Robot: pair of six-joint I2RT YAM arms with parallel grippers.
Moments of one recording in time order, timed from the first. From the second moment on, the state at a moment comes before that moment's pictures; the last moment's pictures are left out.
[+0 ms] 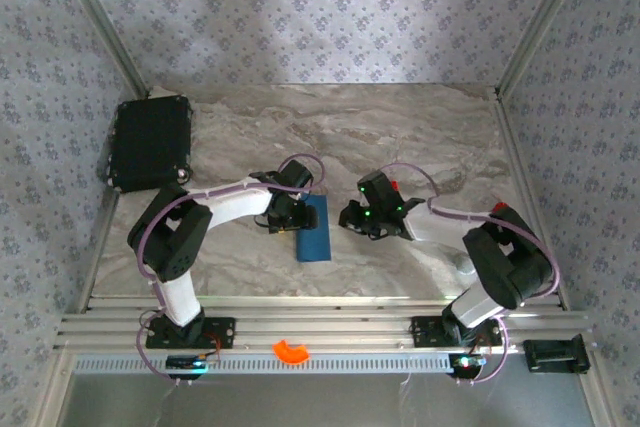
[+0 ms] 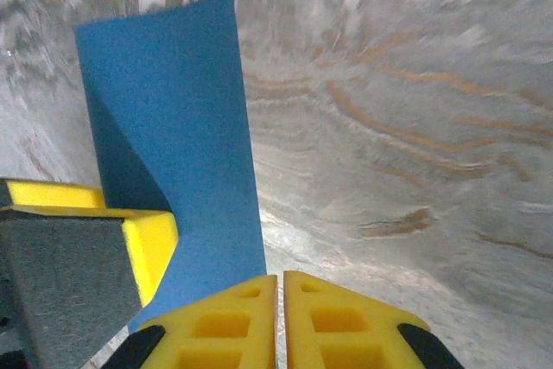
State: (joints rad) left arm -0.71 1.81 1.07 -0.58 0.10 -0.72; right arm 0.63 1.52 0.71 -0.08 -0.27 0.87
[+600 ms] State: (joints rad) left arm -0.71 1.82 1.07 -0.58 0.10 -0.72; right arm 0.59 1.43 0.63 -0.08 -0.23 0.90
